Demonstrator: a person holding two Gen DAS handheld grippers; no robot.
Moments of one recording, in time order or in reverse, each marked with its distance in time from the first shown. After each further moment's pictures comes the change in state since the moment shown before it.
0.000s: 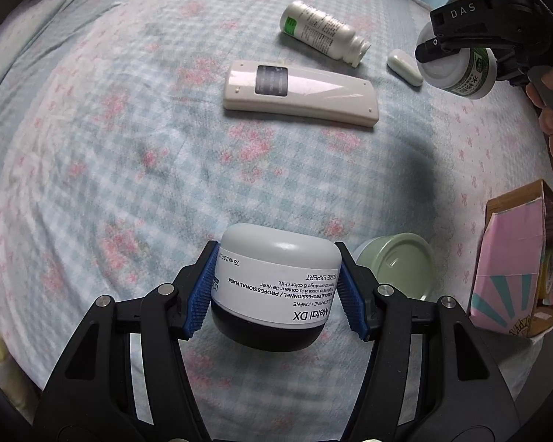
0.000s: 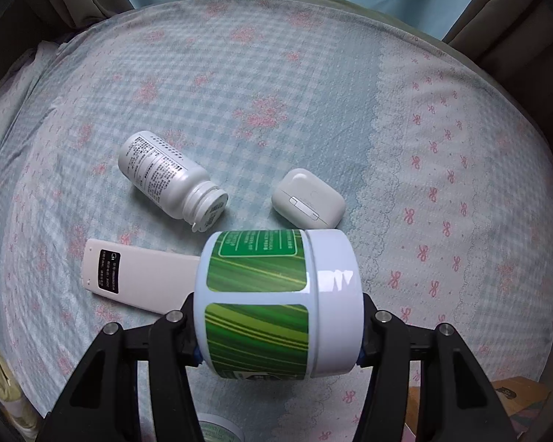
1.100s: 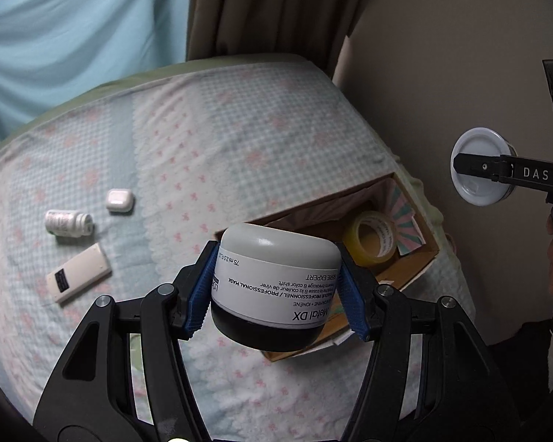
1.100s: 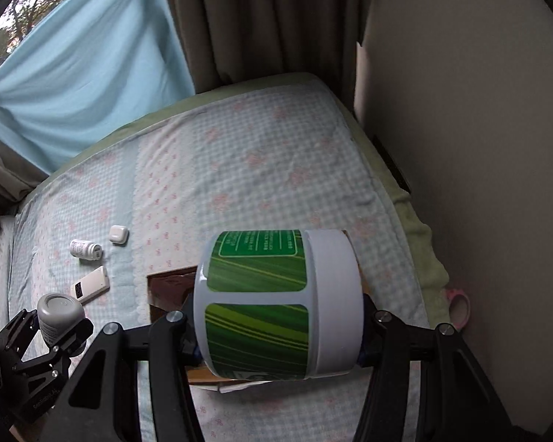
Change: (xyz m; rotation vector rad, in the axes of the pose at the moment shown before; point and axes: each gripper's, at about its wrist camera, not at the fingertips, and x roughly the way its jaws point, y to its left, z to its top) left arm -0.163 -0.295 -0.003 0.632 -0.128 -0.374; right arm -0.261 -0.301 -0.248 0.597 -0.194 -0.150
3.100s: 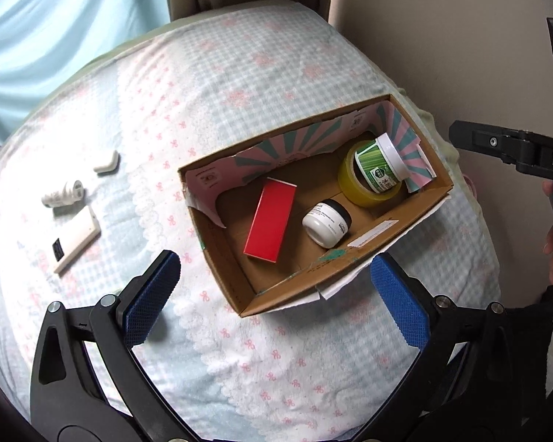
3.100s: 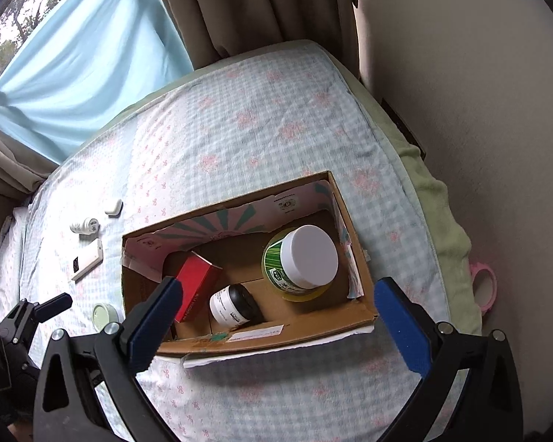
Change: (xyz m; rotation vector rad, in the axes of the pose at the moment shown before) left arm 0.022 -0.044 -0.049 0.070 0.161 0.109; right arm 0.037 -0.028 -0.043 -0.039 0.022 0.119
